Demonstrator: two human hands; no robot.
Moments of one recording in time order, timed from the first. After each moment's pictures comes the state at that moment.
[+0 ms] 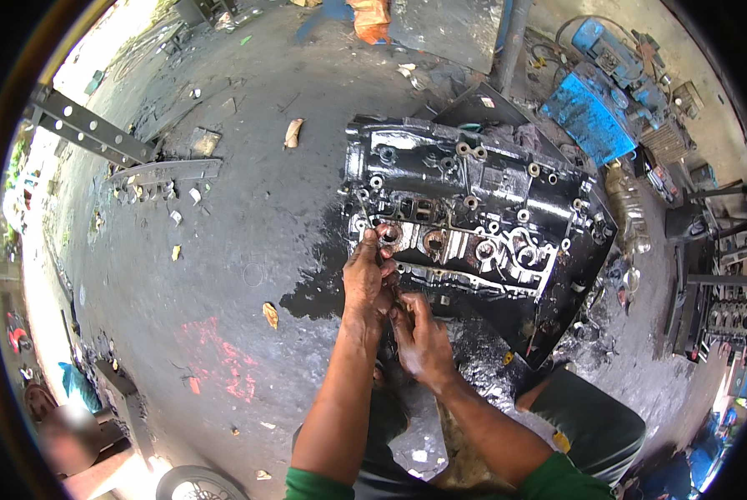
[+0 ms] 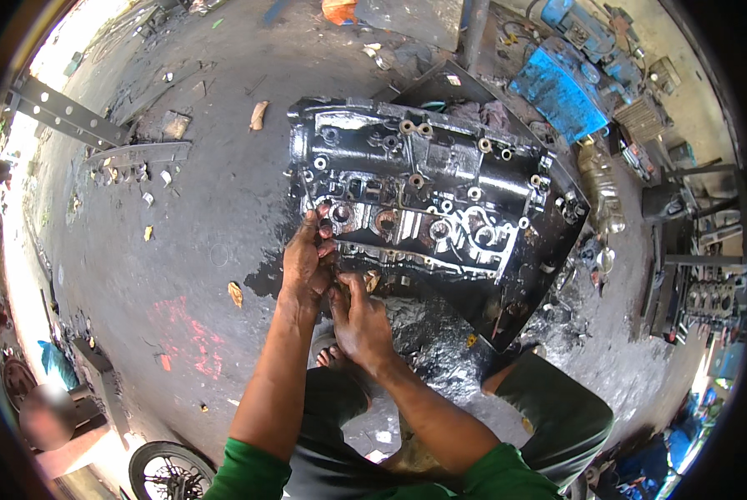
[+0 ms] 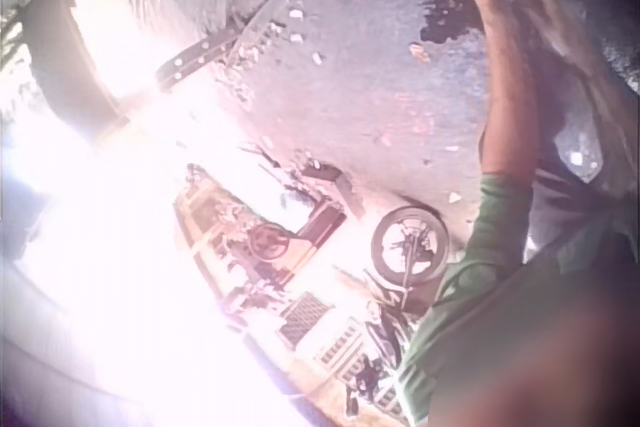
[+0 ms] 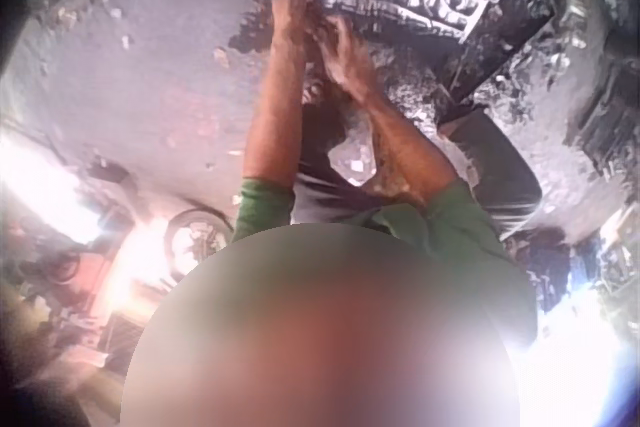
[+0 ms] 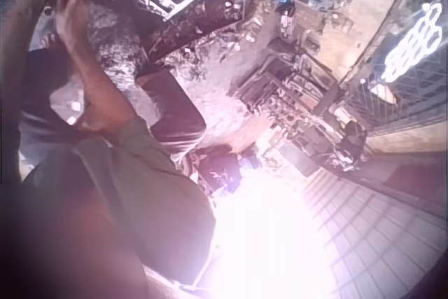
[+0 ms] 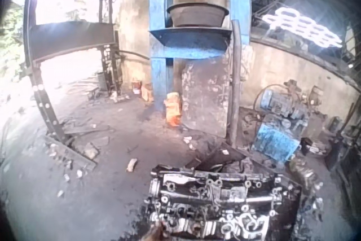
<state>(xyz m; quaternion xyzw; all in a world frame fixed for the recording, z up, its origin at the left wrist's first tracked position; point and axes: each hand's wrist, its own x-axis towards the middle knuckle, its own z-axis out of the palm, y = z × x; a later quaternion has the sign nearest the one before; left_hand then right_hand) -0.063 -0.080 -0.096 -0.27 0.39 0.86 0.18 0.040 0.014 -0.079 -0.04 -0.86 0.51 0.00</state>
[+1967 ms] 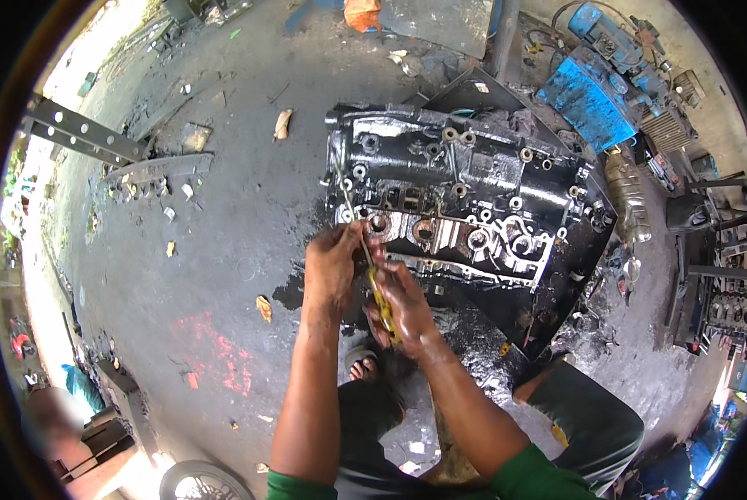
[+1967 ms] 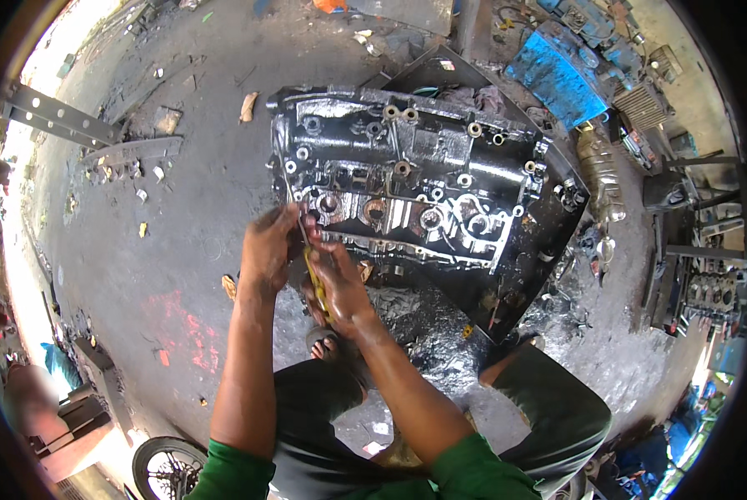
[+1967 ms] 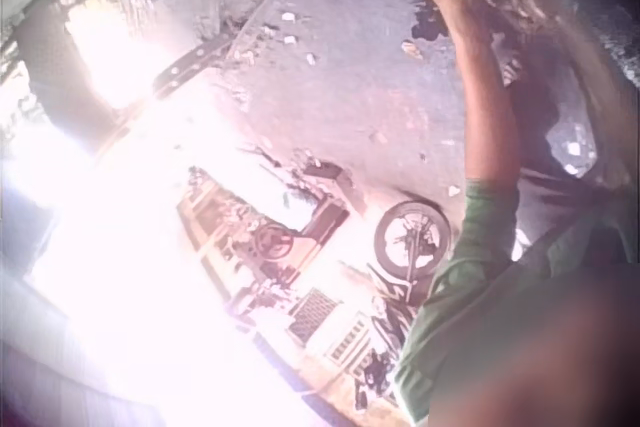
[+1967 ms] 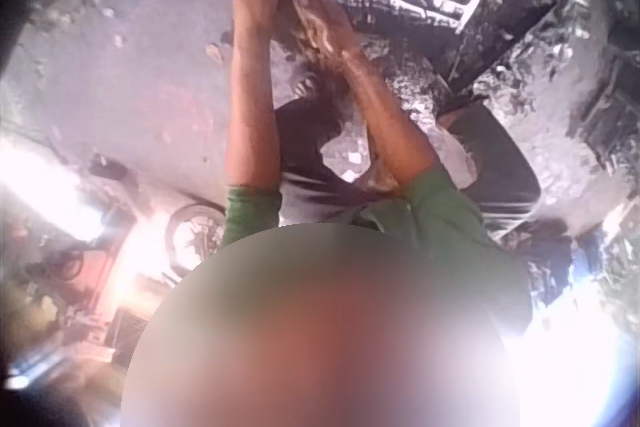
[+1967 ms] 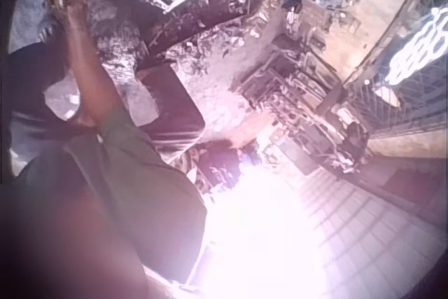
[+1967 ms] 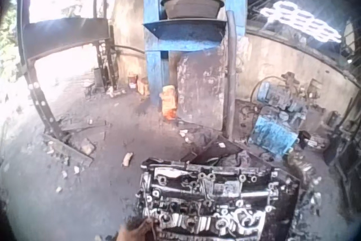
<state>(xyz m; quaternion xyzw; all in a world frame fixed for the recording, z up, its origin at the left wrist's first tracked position) -0.066 -0.102 -0.072 -0.18 0.54 0.80 0.18 0.011 0.014 -0.090 -0.20 -0.35 0.89 -0.22</state>
